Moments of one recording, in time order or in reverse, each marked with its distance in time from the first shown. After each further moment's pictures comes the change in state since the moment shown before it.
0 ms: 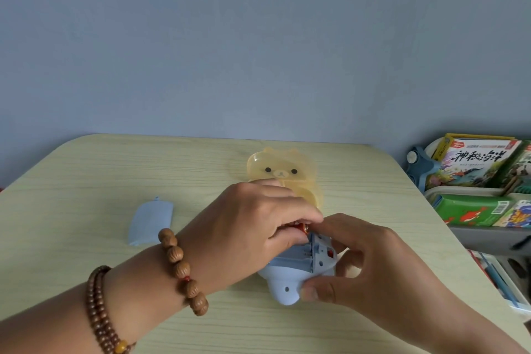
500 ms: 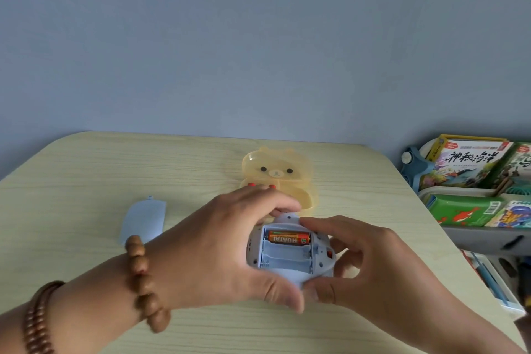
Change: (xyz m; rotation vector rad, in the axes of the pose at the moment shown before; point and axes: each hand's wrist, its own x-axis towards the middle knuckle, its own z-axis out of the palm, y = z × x) left_hand -0.018 0.003 -0.014 -0.173 -0.234 -0.304; right_hand -0.006 -0.008 -0.004 -0.057 0.027 0.117
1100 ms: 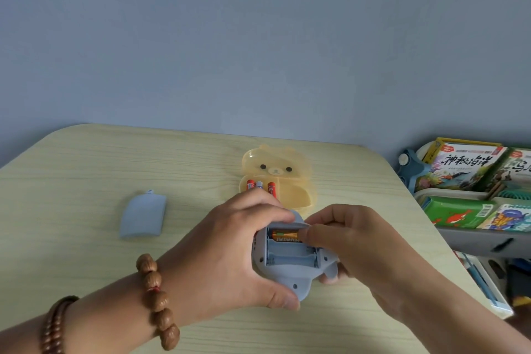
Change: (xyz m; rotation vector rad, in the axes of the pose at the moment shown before) left_hand -0.009 -0.002 0.022 -0.042 0.106 -0.036; right_hand 0.029 -0.006 0.010 0.456 0.055 0.455
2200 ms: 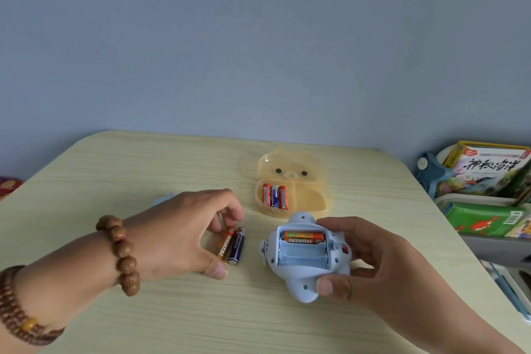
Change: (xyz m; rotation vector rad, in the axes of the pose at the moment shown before) left_hand -0.011 -0.049 -0.051 0.201 -0.183 -0.254; right_hand -0.008 0.034 -0.010 -0.095 -0.155 -0.349
